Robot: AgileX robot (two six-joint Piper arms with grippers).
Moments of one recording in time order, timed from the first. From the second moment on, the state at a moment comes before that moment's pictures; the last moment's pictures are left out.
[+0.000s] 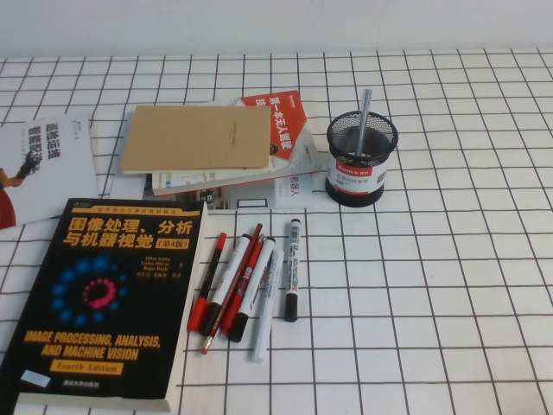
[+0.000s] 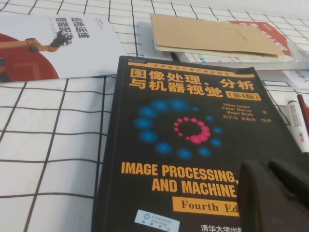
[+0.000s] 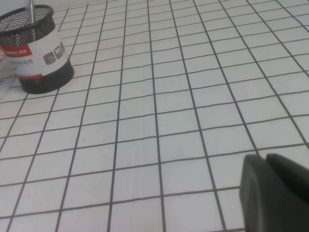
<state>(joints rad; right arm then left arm) 0.03 -0.01 0.03 0.07 0.35 0.13 -0.07 -0.01 0.02 -0.34 0.33 0.20</state>
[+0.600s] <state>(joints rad) 0.03 -0.01 0.03 0.07 0.35 0.13 -0.07 -0.01 0.03 -1.36 0.03 0.07</state>
